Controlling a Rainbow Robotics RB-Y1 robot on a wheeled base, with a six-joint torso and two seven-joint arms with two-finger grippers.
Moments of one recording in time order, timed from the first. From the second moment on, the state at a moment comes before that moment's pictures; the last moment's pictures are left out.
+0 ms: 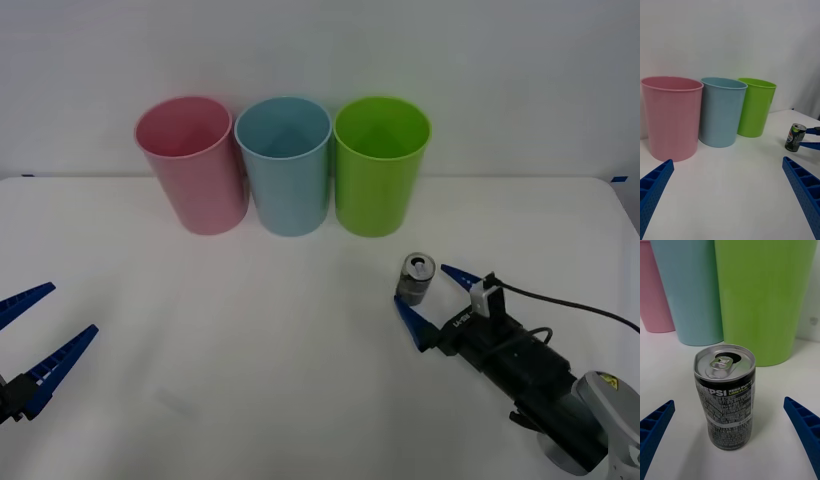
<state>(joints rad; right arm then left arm) -0.04 -0.29 0.05 -1.26 1.00 -0.64 0.45 0.35 0.40 0.52 -1.66 -0.96 -1.22 0.00</state>
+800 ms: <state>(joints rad) -0.11 -0.29 0.18 -1.26 0.98 -0.46 0.45 0.35 0.40 0.52 -1.66 -0.96 -1.22 0.00</state>
